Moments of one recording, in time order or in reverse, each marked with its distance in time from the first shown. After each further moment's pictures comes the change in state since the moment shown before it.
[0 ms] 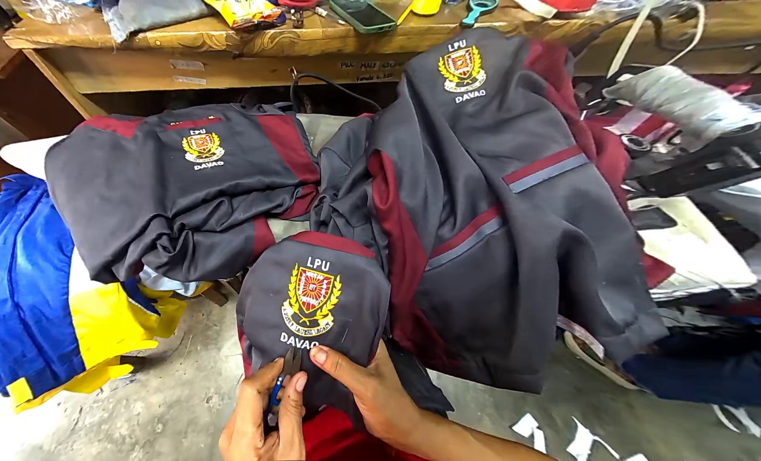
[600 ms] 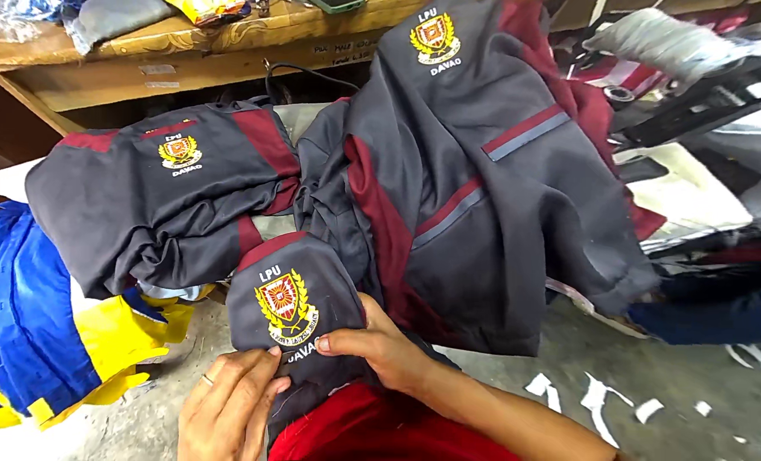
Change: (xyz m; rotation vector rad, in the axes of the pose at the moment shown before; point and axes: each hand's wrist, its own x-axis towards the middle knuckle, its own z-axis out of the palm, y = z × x) left_hand 0.056 -0.015 -0.054 0.339 -0.365 0.532; right_hand 0.024 -0.032 -0.018 -0.075 -0.256 0.135
